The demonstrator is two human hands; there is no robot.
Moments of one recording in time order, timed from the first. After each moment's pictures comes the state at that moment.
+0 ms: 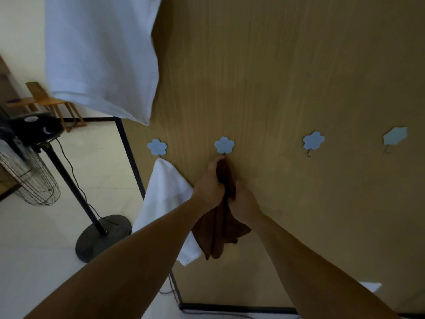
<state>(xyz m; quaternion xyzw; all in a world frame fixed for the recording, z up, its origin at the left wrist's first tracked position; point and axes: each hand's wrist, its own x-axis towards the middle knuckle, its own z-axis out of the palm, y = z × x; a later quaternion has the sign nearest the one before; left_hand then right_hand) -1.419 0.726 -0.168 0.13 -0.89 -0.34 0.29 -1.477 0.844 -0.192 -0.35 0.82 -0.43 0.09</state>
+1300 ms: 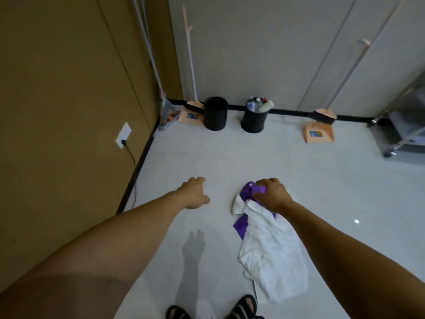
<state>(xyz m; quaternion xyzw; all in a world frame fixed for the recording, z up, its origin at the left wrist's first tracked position) -1.081 1.151 -0.336 -0.37 -0.85 -0.03 -0.38 -0.883 1.308 -0.333 0.46 0.83 -0.30 0.11</state>
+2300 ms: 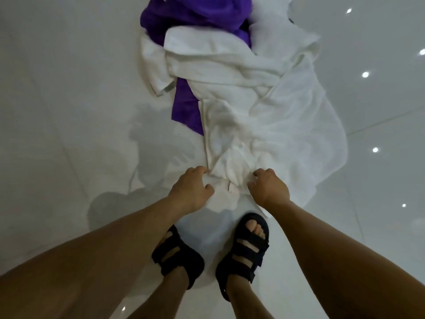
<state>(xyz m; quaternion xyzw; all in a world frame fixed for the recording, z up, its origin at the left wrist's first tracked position) -0.903 1.230 -1.003 -0.42 -0.72 0.10 -0.54 -0.705 1.274 -1.037 0.65 0.59 -0.38 0.28</state>
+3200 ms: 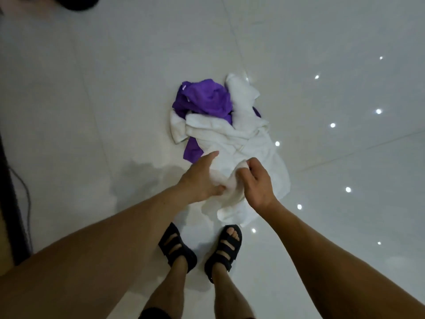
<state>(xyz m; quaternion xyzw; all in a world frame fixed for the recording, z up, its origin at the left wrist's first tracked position) -0.911 1.319 -0.706 -0.48 -0.70 -0.06 -0.53 -0.747 1.346 -0.693 0.62 0.53 -0.55 -0.17</state>
